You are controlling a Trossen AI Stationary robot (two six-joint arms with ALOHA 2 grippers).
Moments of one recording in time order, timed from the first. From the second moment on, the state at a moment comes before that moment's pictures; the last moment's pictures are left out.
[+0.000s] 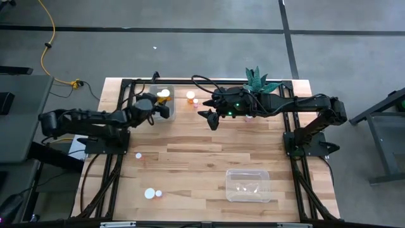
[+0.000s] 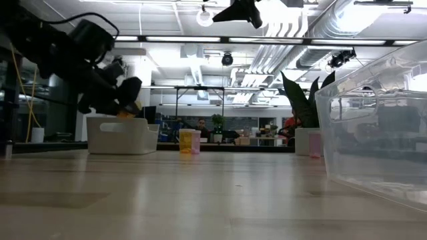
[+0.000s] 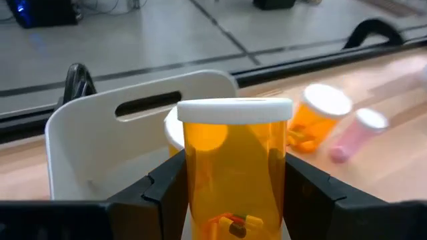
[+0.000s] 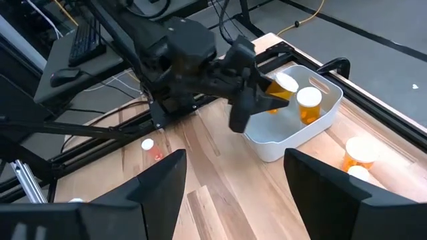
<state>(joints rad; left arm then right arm) 0.56 1.11 0.23 0.37 -0.54 -0.41 -0.05 1.52 1.41 -0.31 0.15 0.39</state>
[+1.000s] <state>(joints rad) 0.62 1.33 0.29 0.36 -0.47 -0.44 -0.05 1.52 1.41 -0.31 0.16 0.42</state>
